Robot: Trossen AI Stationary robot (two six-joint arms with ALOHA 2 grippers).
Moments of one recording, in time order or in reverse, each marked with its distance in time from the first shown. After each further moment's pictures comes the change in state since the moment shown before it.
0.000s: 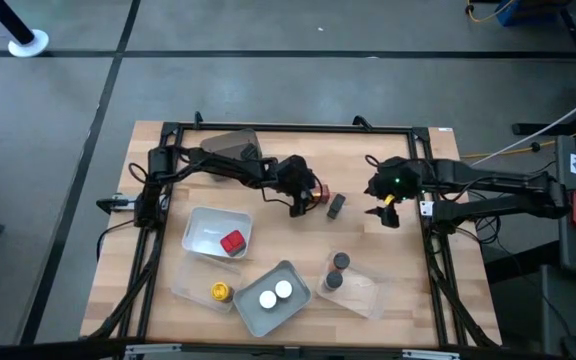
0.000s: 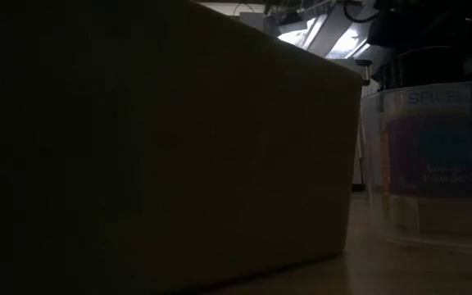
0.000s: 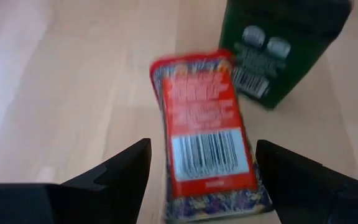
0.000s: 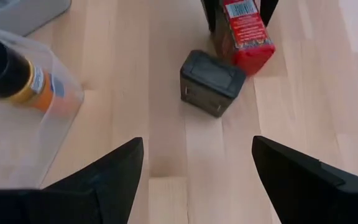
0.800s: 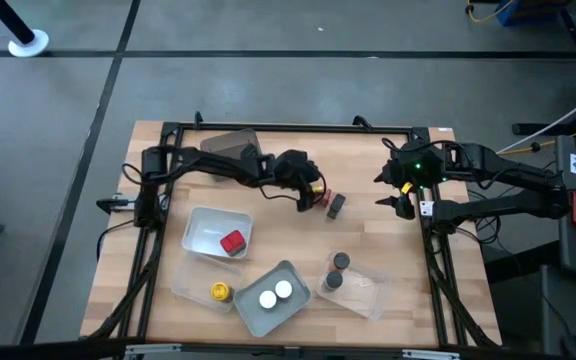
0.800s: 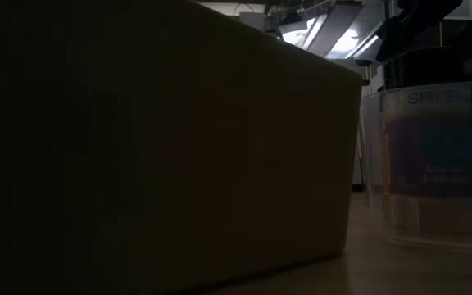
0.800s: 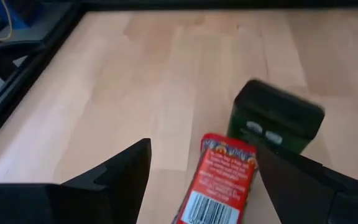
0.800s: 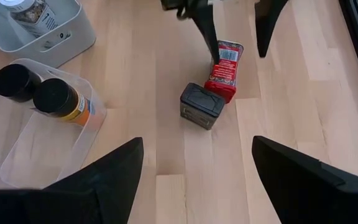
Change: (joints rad) left arm -0.010 -0.054 -0.001 0.144 -0.051 -0.023; right arm 0.000 0.000 0.316 -0.270 0.000 -0.003
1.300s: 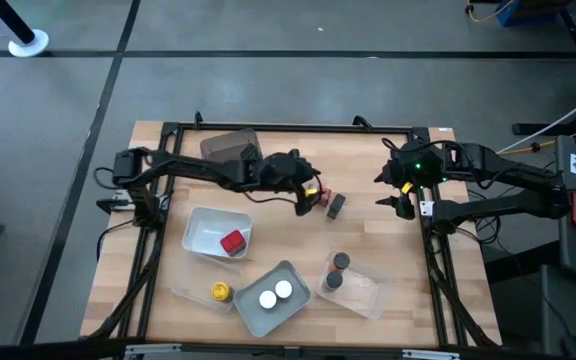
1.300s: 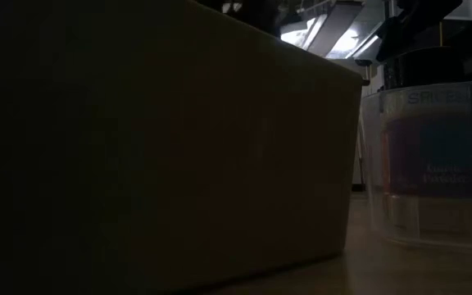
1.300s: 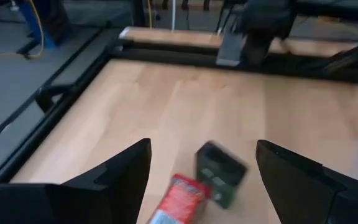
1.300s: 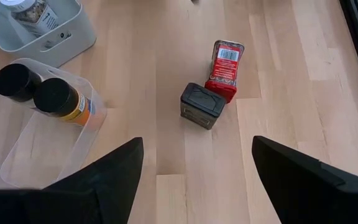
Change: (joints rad) left arm -0.110 -0.213 0.001 -0.094 -0.165 -0.137; right arm 0.000 0.000 0.000 0.000 0.000 0.000
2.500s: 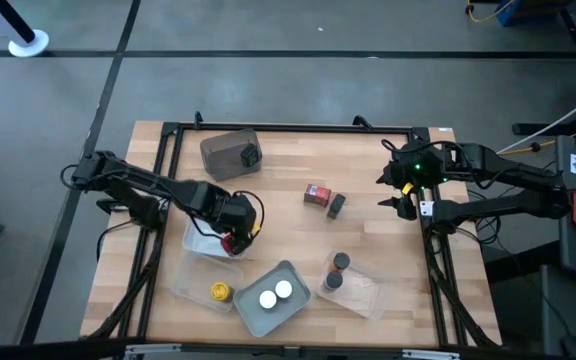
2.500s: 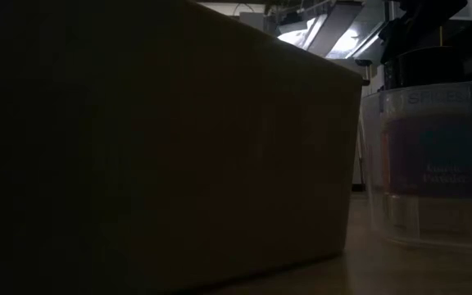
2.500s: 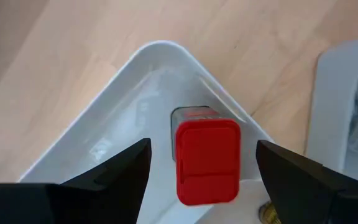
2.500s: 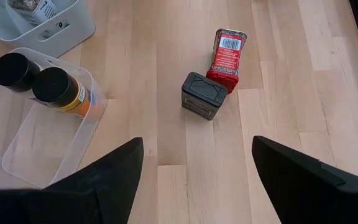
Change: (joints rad) left arm -0.307 -0.291 -0.089 -1.106 0.035 -0.835; right arm 0.000 0.000 0.000 -0.035 0.000 0.000
